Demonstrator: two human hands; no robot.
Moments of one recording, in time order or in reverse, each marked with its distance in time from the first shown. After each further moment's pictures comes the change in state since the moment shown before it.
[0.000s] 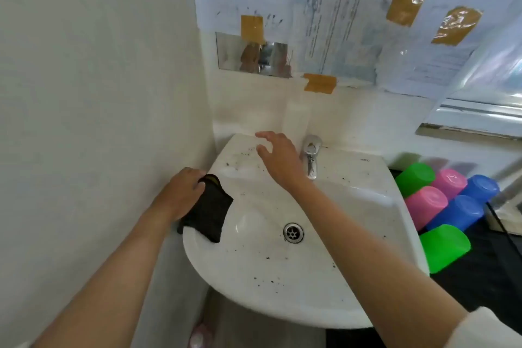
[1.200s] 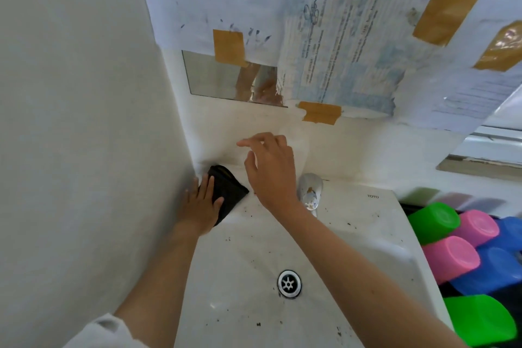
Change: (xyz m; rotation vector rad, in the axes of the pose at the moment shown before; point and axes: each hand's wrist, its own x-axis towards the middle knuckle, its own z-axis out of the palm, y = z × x) left_hand 0.154 0.005 0.076 0.509 -0.150 -0.052; right_hand 0.101 0.026 0.003 -0.296 0.422 -0.347
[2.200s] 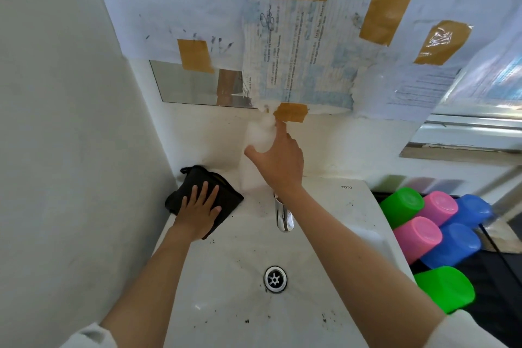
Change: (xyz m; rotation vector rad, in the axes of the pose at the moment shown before) left_hand -0.005 0.025 -0.001 0.040 -0.097 0.159; right_hand 0.009 0.035 -0.038 0.059 -0.022 0.441
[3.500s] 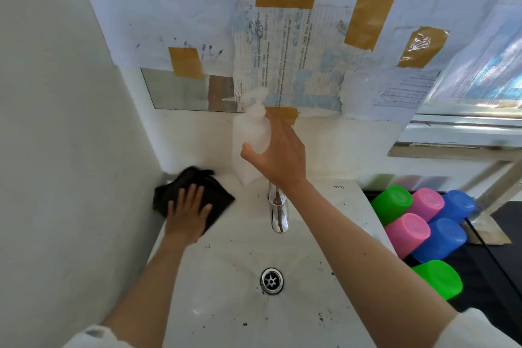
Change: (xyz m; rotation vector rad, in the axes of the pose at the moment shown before) left_hand 0.009 -0.007 0.011 -0.046 0.152 -0.119; right_hand 0.001 -0.008 -0.027 -0.034 0.119 -0.297
